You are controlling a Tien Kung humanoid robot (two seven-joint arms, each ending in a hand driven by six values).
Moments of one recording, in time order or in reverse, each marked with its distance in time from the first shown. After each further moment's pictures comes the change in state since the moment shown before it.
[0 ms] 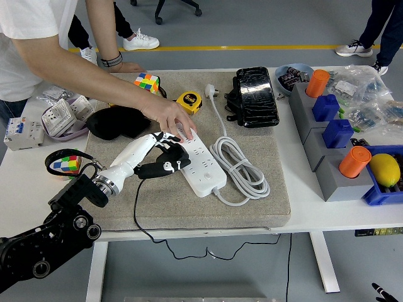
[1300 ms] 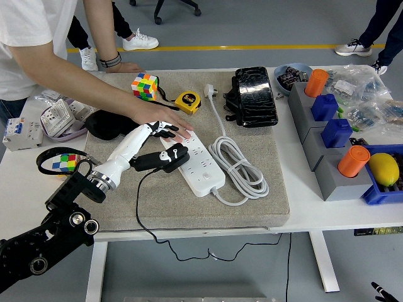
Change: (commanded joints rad) left arm 0.032 0.004 -0.056 -0.026 -0.106 0.077 -0.105; right arm -0.003 0.003 0.017 0.006 -0.013 -0.001 0.002
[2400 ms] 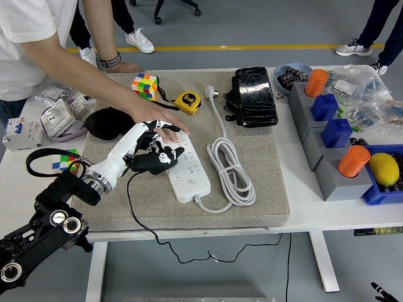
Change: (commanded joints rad) left arm 0.073 0.034 -0.107 -0.242 -0.181 -0.171 0.220; right arm 0.005 -0.005 -0.019 0.001 0.004 0.001 0.000
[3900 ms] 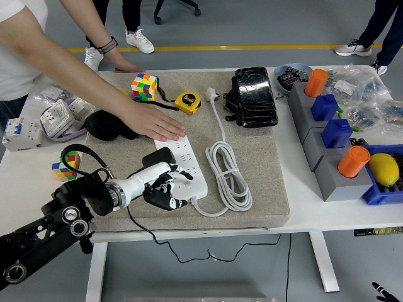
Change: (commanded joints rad) left arm -0.085 -0.015 0.089 0.019 0.065 -0.293 0.341; right arm -0.002 -0.004 0.003 0.001 0.002 0.000 0.000
